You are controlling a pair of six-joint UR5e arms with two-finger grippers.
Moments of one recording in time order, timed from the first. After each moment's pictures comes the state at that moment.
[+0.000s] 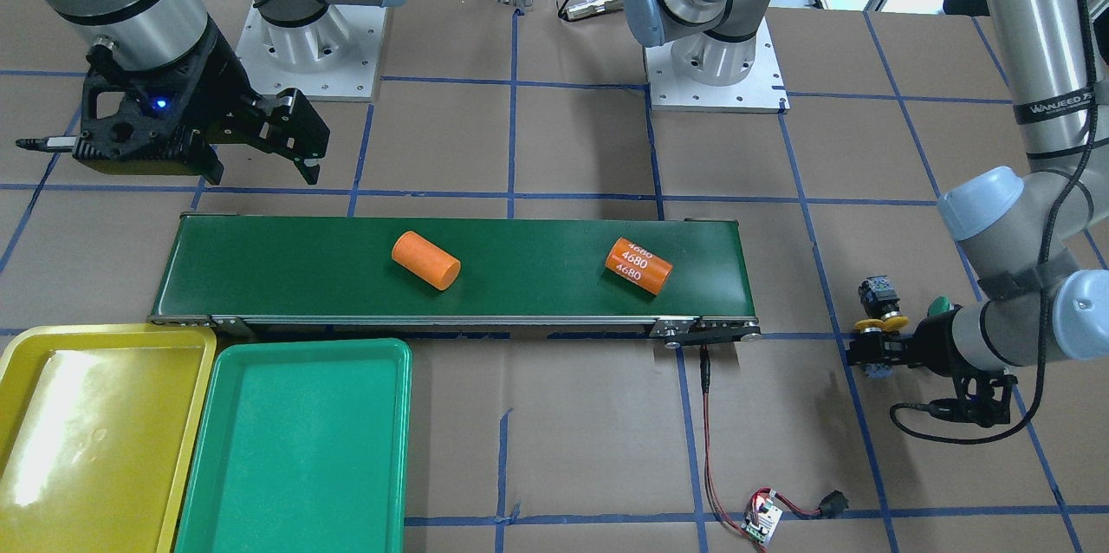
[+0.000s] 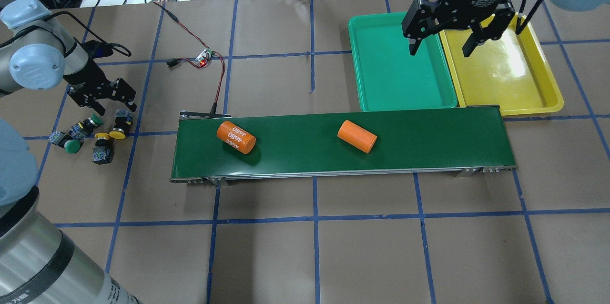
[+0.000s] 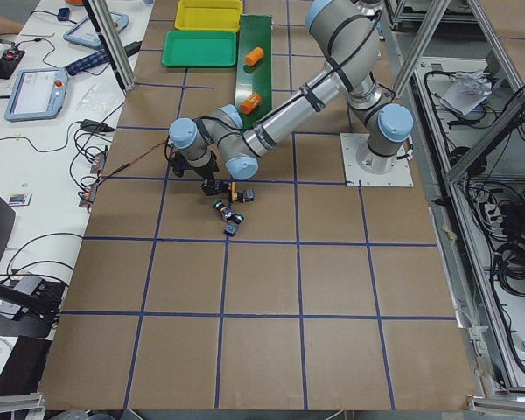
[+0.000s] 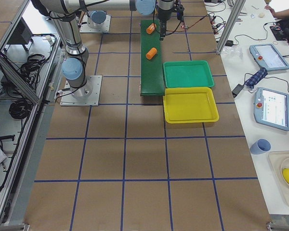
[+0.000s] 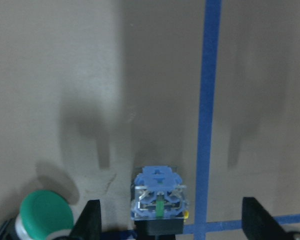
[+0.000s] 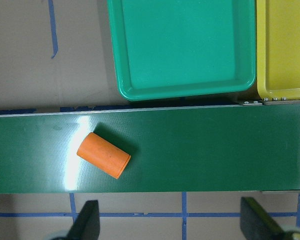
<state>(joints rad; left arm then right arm) -1.13 -2.15 -1.57 -1.20 1.57 0.47 1.56 -1.48 1.46 -1.53 -1.49 0.03</state>
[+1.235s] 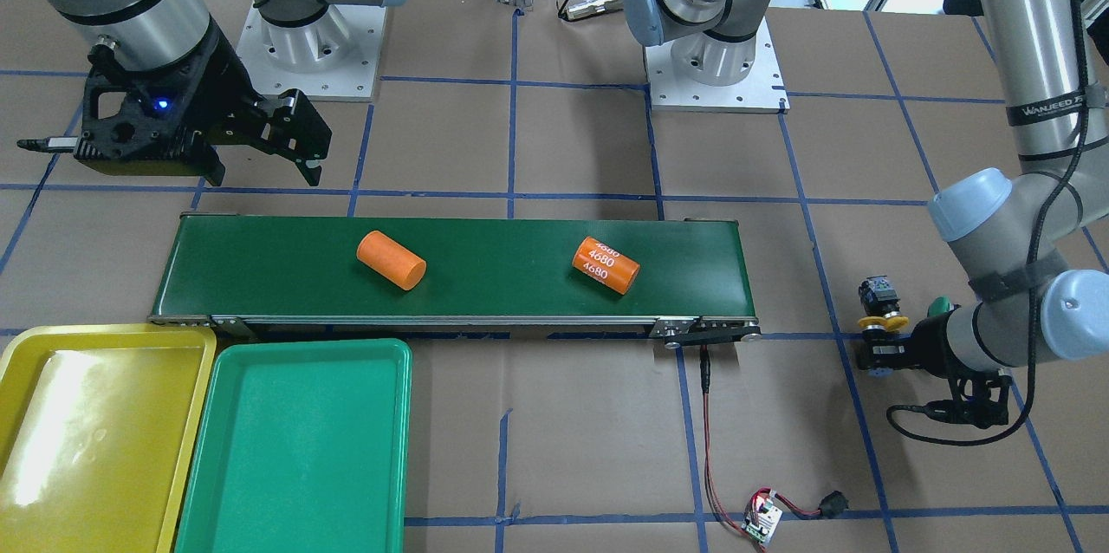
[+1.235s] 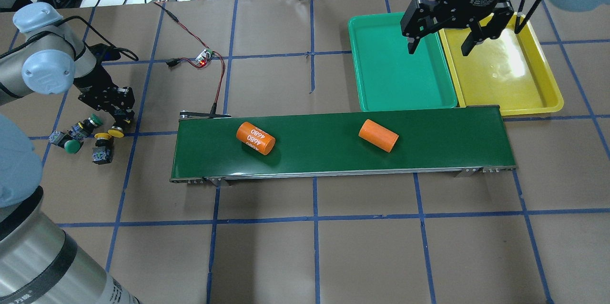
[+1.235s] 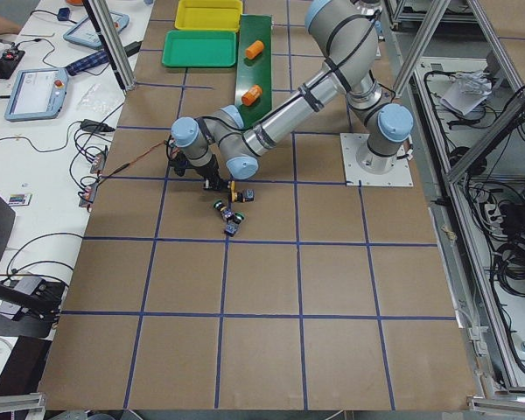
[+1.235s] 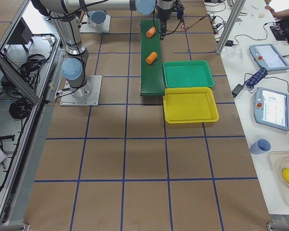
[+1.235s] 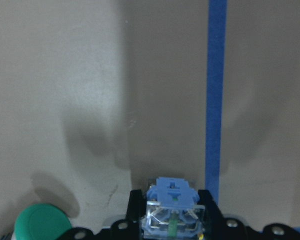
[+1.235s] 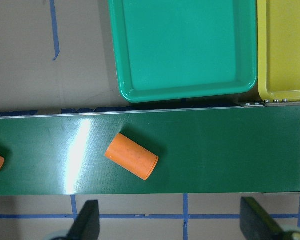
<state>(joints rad) -1.14 -2.14 -1.58 -1.18 1.59 0.43 1.57 -1.48 1.46 -1.53 -1.49 0.03</state>
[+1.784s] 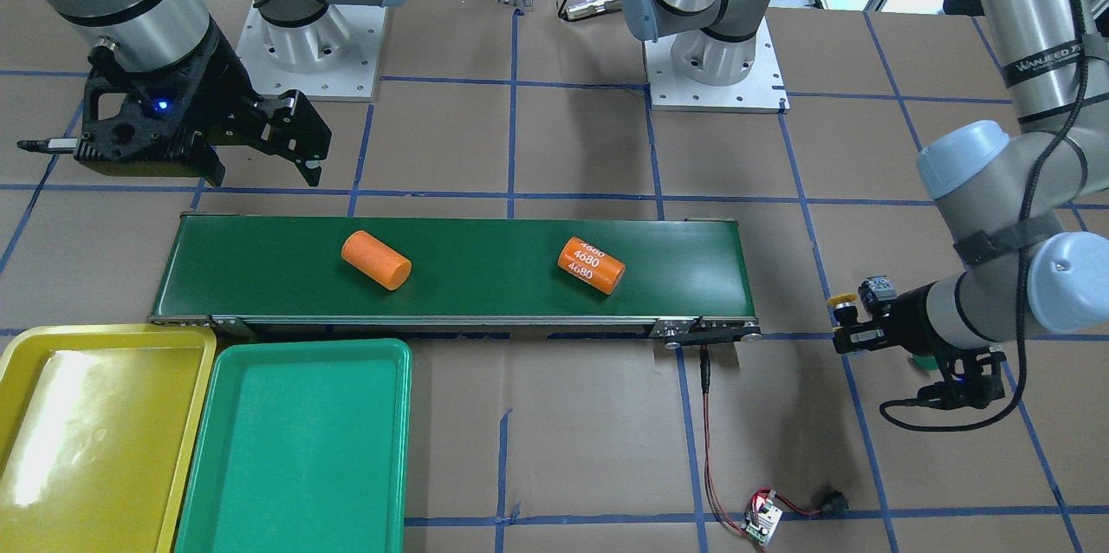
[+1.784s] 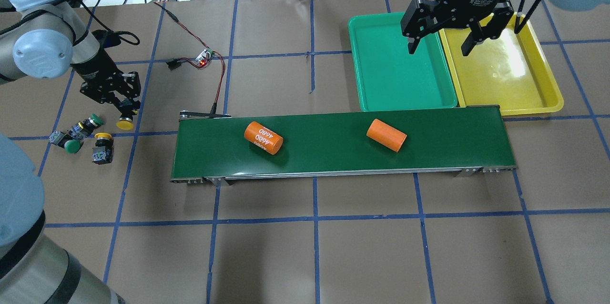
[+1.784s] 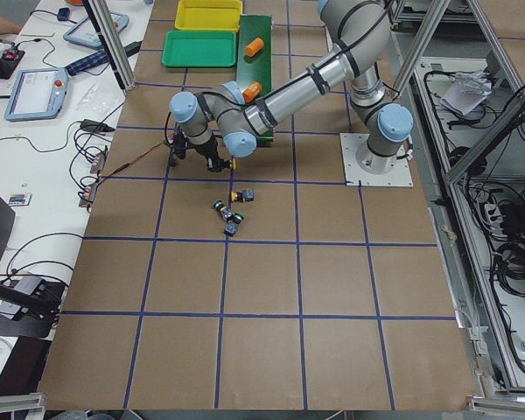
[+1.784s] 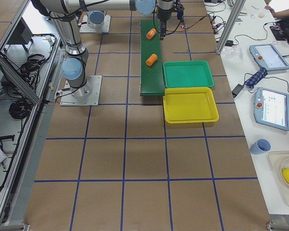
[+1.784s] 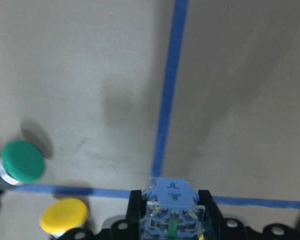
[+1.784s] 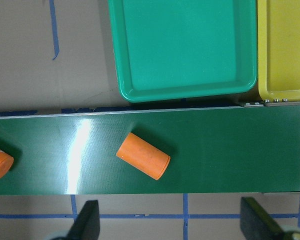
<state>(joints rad) -1.25 -2.03 -1.57 -1.32 1.57 0.12 1.57 -1.48 1.46 -1.53 -1.49 0.03</state>
